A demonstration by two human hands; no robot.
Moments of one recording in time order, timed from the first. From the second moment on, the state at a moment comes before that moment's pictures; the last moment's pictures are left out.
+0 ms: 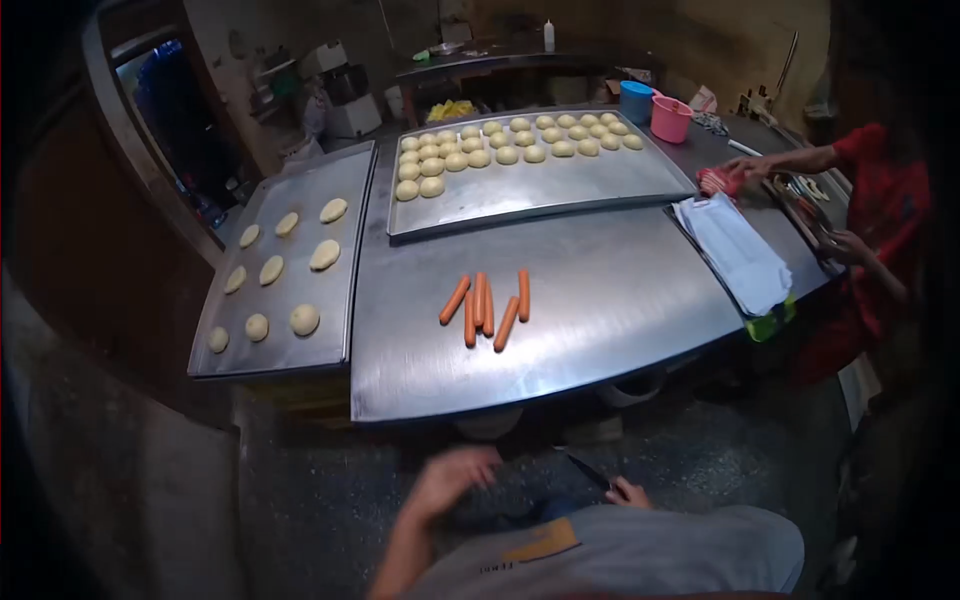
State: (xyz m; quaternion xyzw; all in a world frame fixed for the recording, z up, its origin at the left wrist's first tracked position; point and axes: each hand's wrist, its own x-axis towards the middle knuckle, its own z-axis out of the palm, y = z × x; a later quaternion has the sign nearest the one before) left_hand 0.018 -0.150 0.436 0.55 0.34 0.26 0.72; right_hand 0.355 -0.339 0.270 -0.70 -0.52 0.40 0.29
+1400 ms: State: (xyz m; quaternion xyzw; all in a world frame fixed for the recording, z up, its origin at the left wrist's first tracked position) left_hand 0.143 0.014 0.518 0.05 0.11 0.49 0.86; right_hand 0.246 -0.045 0.526 -0.52 -0.52 0.32 0.60
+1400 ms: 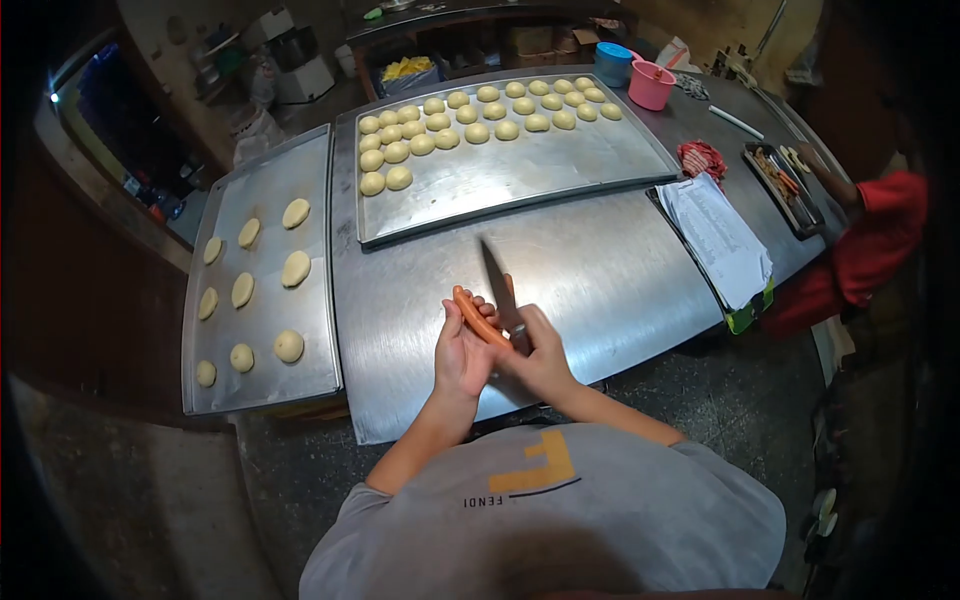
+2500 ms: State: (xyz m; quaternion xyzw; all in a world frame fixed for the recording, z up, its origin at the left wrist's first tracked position) left_hand 0.108 0.027 0.599 0.37 0.08 0.66 0.64; right_hand 0.243 -0.053 0.574 -0.38 -0.76 0.13 0.52
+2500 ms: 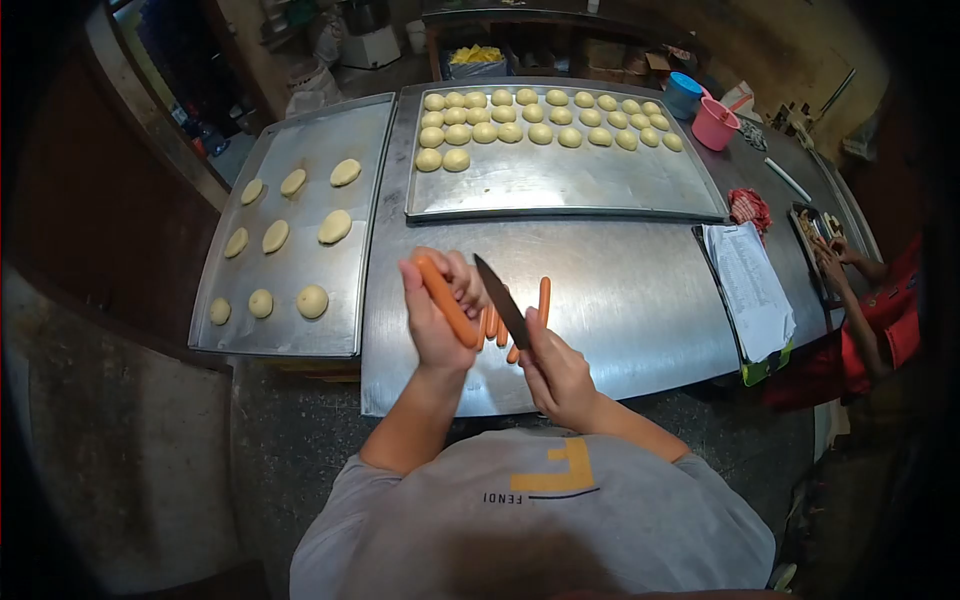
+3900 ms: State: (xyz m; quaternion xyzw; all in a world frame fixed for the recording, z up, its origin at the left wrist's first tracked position) left_hand 0.145 -0.002 0.571 0.32 0.09 0.66 0.68; right_hand 0.232 -0.070 0.565 -0.41 -0.78 0.21 0.43
